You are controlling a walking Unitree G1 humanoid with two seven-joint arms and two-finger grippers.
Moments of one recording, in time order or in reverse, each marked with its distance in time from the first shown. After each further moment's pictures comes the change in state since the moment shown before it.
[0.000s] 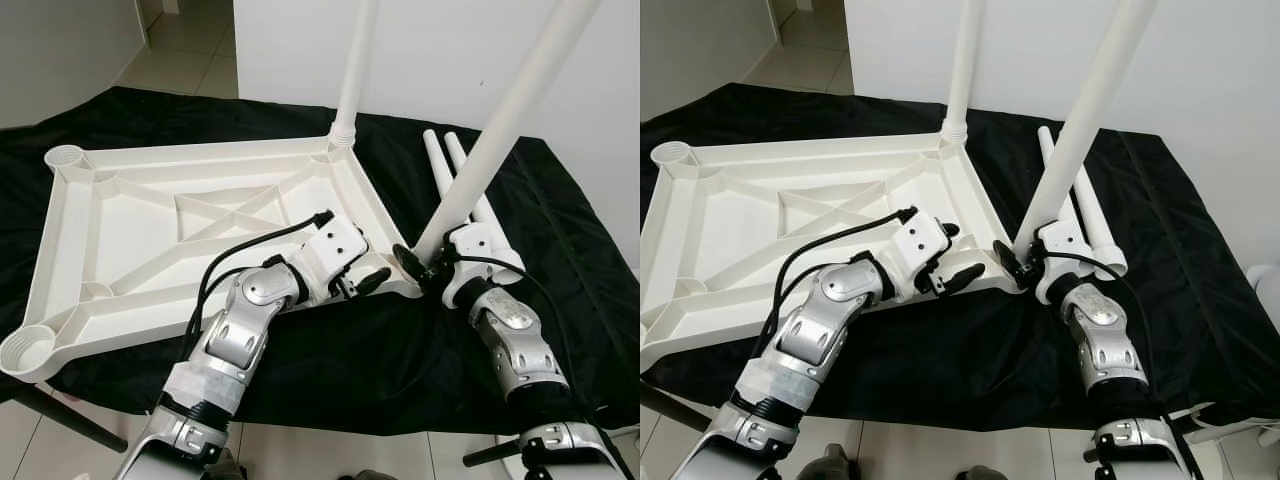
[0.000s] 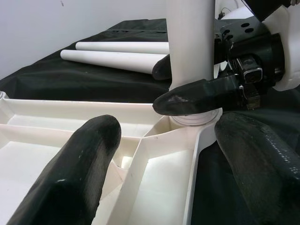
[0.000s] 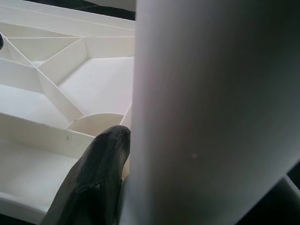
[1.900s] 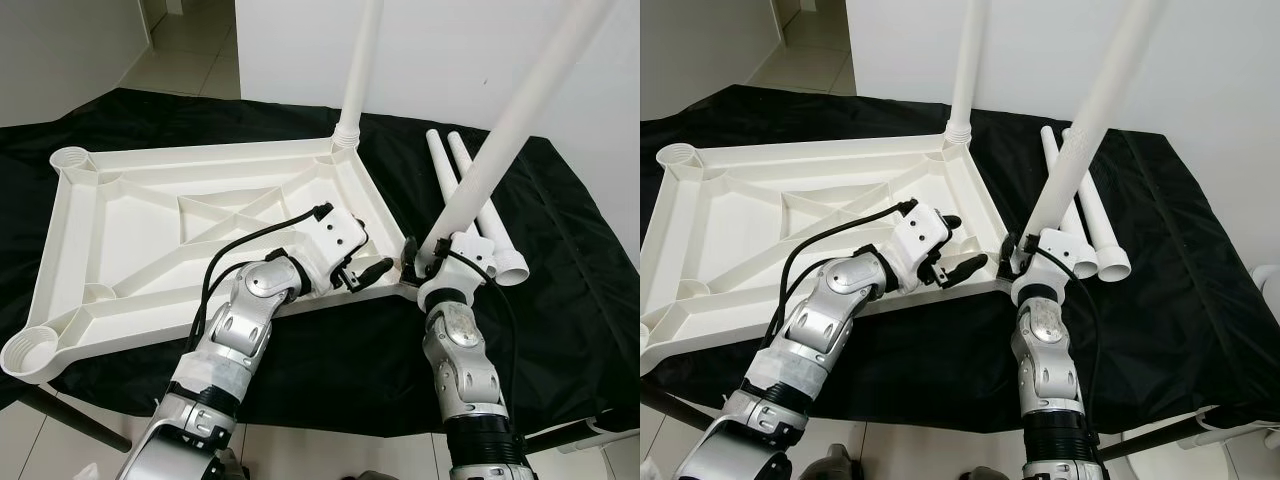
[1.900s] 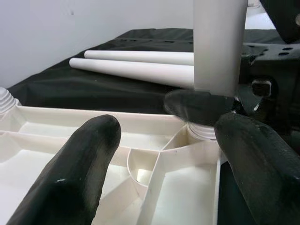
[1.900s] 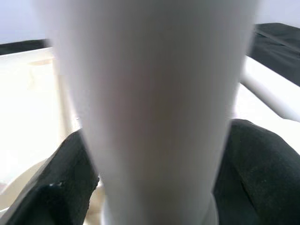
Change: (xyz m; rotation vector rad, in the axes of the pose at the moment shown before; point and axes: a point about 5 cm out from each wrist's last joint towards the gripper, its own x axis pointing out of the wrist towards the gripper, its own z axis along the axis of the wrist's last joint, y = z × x) left arm 0.008 0.010 0.000 -0.002 -0.049 0.021; right arm -0.004 0.039 0.008 0.248 -0.027 -0.656
